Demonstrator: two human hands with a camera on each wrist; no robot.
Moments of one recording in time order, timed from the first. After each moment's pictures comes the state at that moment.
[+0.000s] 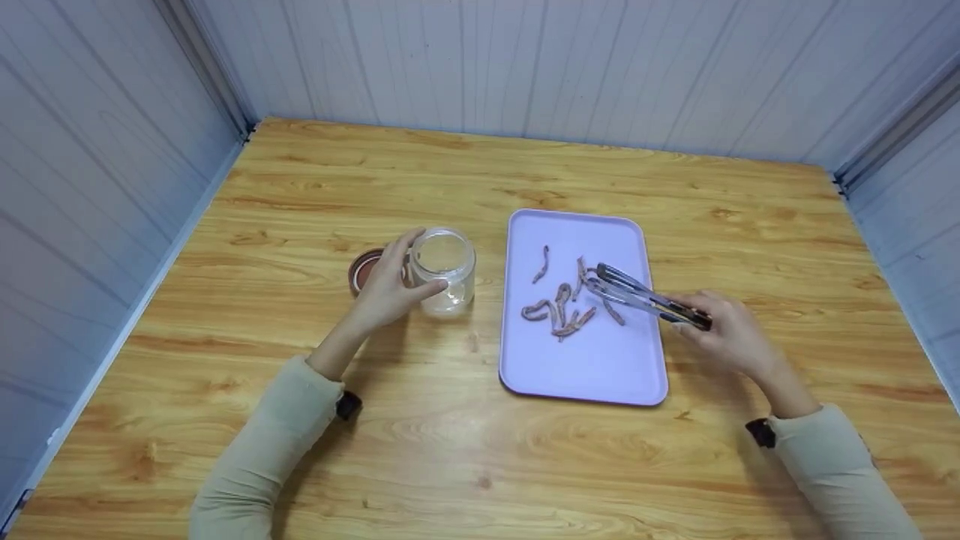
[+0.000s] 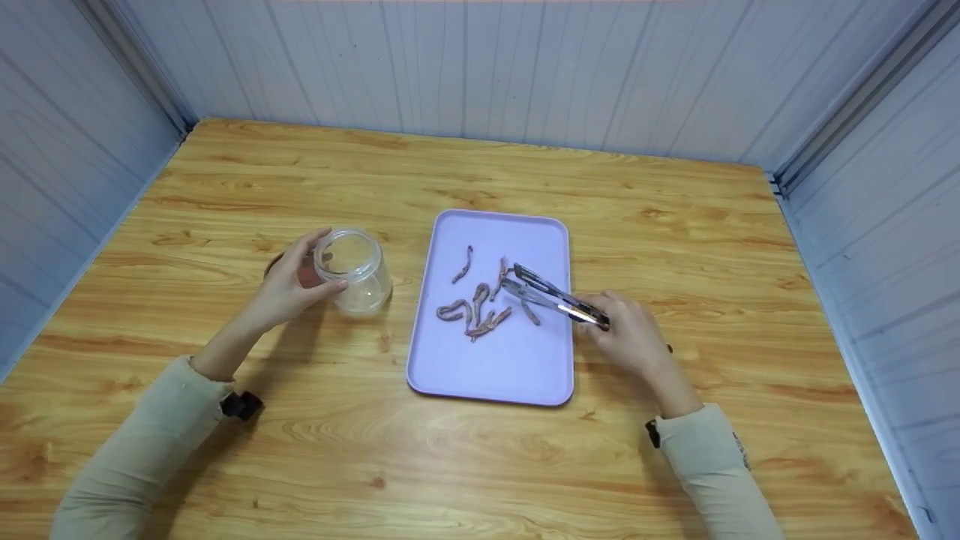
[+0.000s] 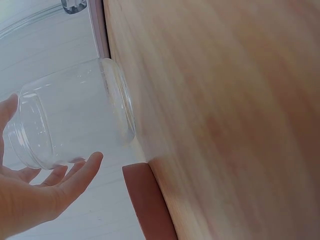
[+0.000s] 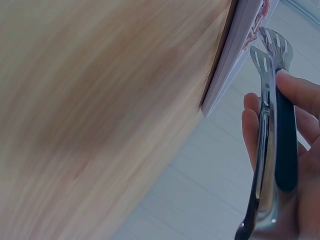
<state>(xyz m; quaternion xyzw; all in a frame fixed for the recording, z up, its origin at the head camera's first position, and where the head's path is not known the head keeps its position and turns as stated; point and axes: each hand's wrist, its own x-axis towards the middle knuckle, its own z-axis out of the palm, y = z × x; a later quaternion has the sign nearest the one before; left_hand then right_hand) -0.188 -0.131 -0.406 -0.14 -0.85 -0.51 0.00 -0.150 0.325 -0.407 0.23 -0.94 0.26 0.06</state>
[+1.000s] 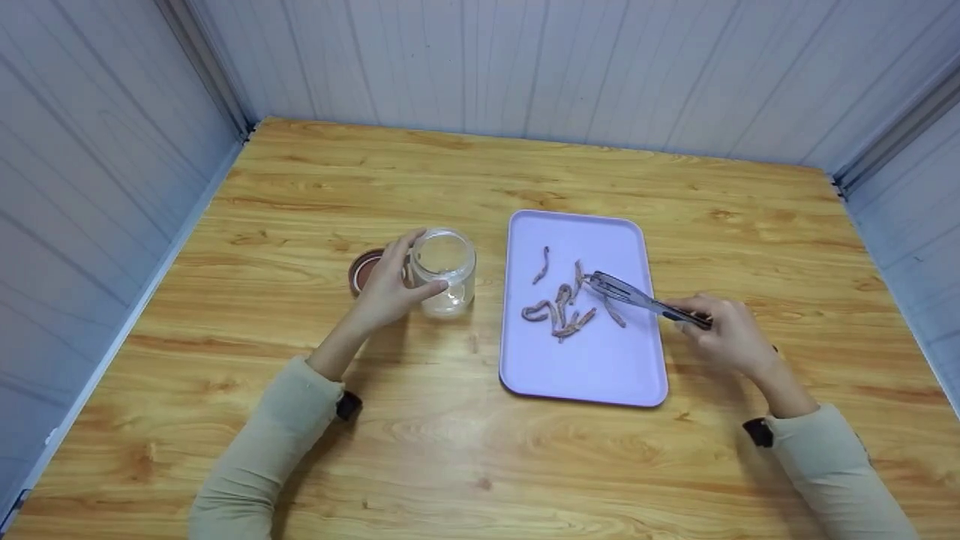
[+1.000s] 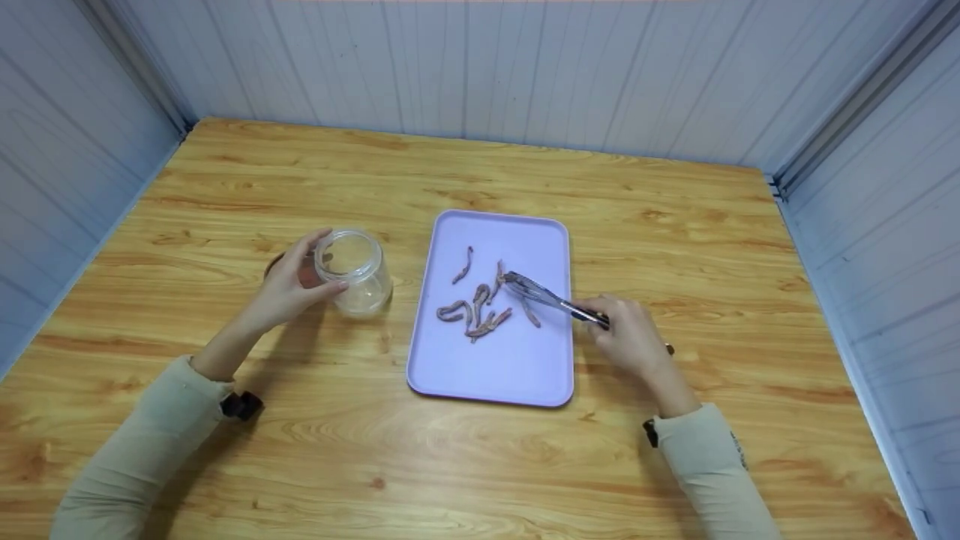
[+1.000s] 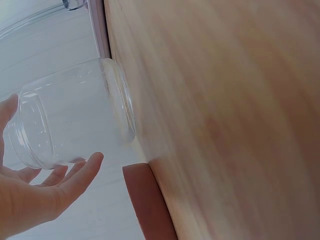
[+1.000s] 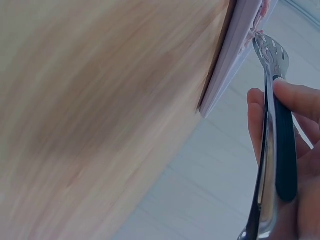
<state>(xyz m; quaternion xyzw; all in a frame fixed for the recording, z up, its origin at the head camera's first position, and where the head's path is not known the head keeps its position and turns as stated) -0.187 -0.131 -0.405 -0.15 -0.85 -0.51 0.00 -0.152 0.323 -0.409 0.23 -0.93 0.27 0.08</state>
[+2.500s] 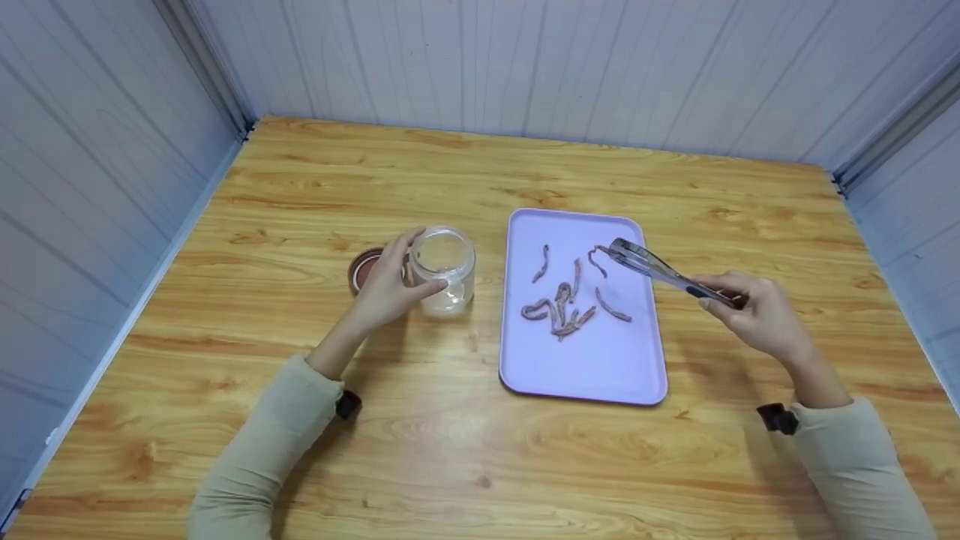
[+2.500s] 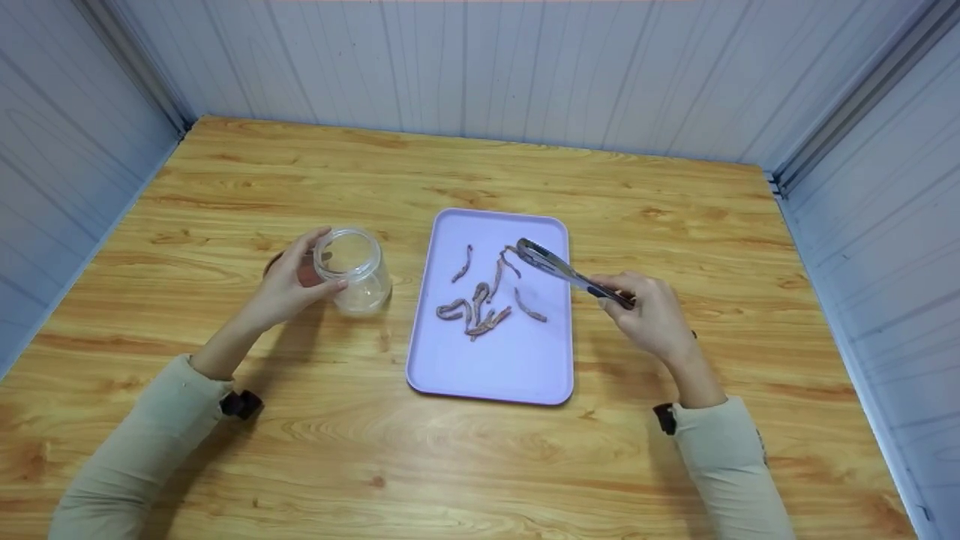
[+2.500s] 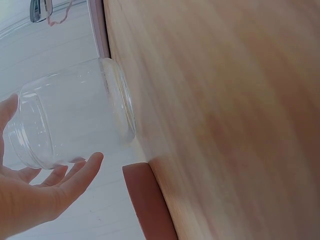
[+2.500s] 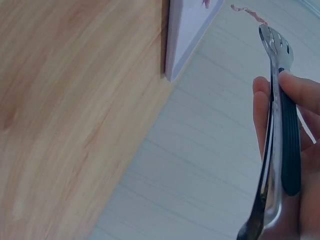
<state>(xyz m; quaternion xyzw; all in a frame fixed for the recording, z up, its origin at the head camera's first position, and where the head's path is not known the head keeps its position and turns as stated) -0.188 -0.132 -0.408 -0.15 -0.85 -0.51 0.00 -0.150 0.333 -0.371 0.20 -0.91 0.35 0.09</state>
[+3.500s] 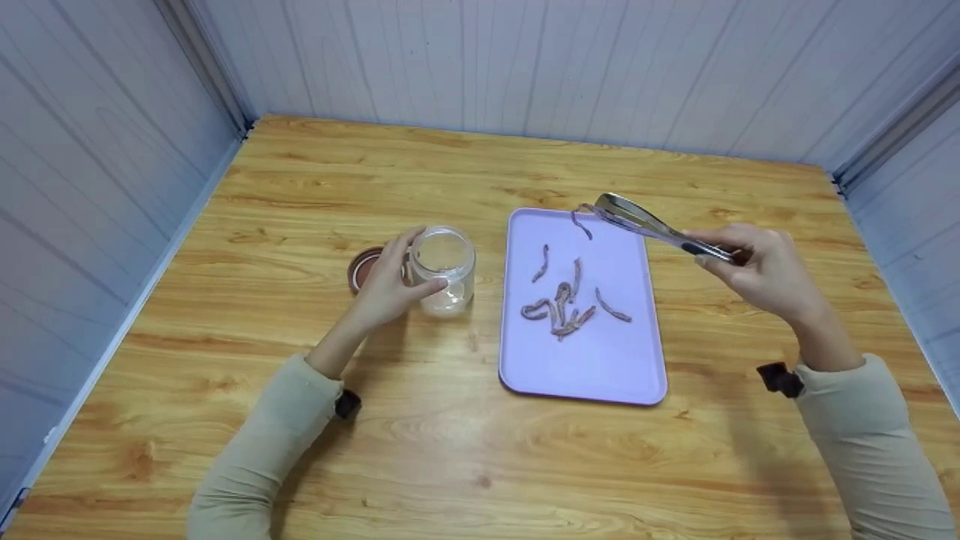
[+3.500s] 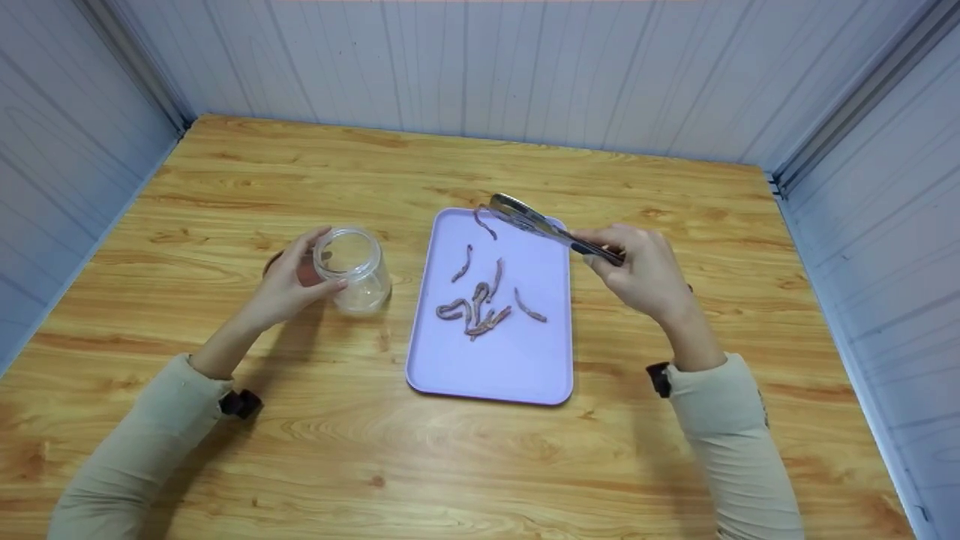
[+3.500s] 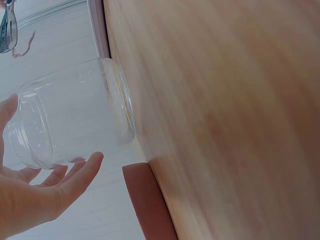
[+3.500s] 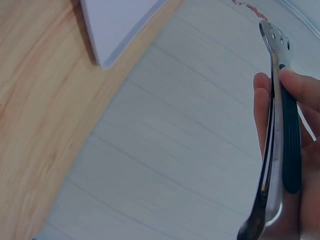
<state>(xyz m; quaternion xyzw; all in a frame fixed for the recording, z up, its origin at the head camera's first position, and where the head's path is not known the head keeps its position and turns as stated) -0.187 -0.131 -0.405 -0.14 -0.85 -0.50 0.00 -0.169 0.308 -0.313 0.27 -0.90 0.31 0.12</state>
